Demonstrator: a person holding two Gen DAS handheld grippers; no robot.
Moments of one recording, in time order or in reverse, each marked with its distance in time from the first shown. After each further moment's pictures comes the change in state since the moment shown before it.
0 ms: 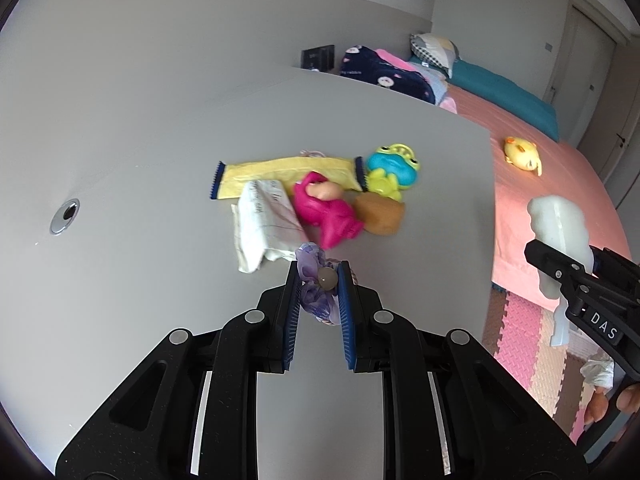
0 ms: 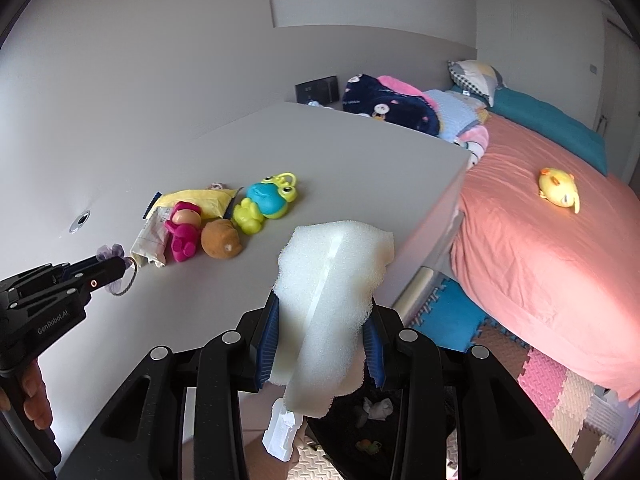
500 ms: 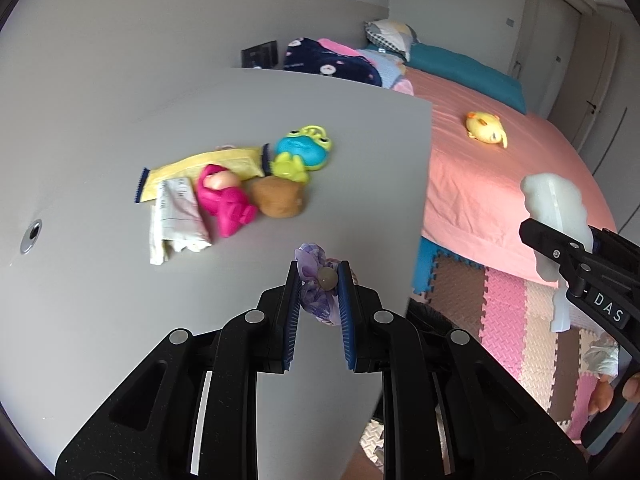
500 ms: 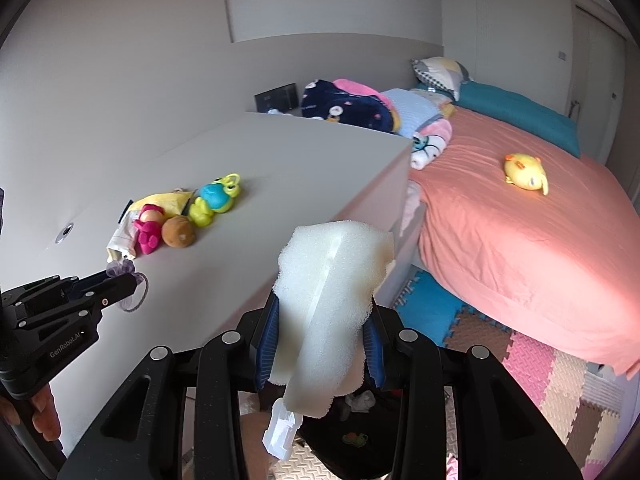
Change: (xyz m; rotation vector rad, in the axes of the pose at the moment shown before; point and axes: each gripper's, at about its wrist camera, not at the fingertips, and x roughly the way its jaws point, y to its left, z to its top) left arm 0.005 -0.070 -0.009 0.111 0.017 -0.087; right arm -0.034 -0.052 -0.024 0.072 -0.025 -0.073
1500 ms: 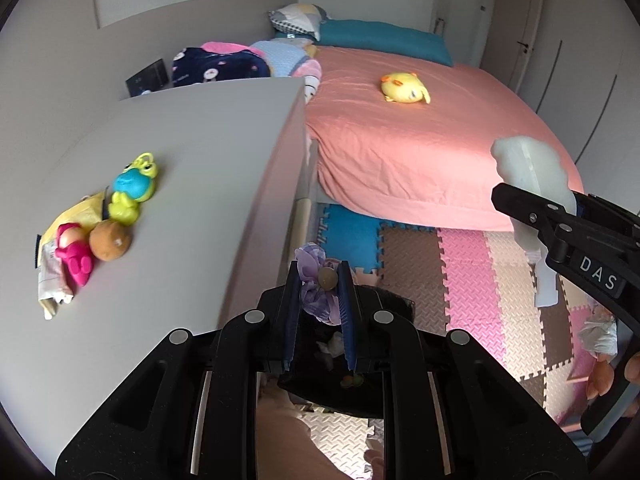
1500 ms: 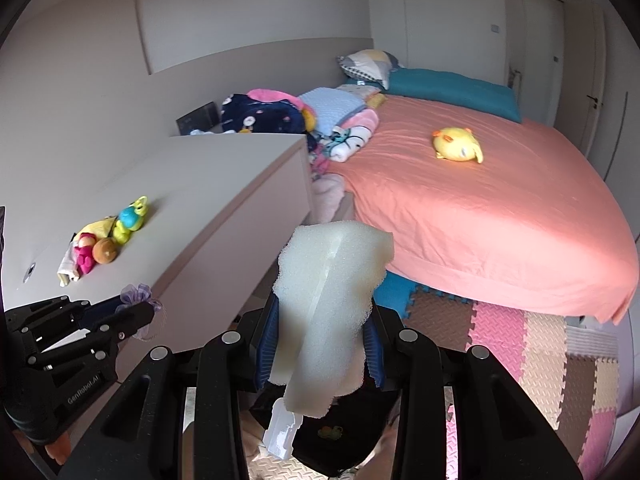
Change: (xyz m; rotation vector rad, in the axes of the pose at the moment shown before) left arm 0.031 -0.123 0.010 0.246 0.043 -0.167; right arm -0.034 -0.099 -0.026 0.173 -0.019 -0.153
